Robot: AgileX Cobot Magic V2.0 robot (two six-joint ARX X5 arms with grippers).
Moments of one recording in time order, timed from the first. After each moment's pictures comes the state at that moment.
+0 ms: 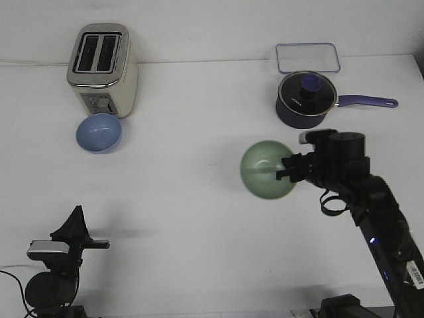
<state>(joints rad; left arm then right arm) 0.00 0.01 0.03 0.17 0.02 0.02 0.15 1.18 1.14 -0.70 -0.37 0.17</state>
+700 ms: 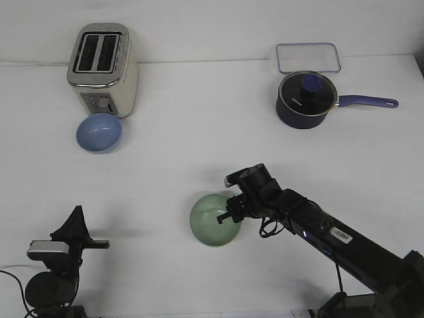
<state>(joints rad) 0.00 0.01 0.03 0.17 0.02 0.01 0.59 1.47 0.93 -0.47 -0.26 0.29</state>
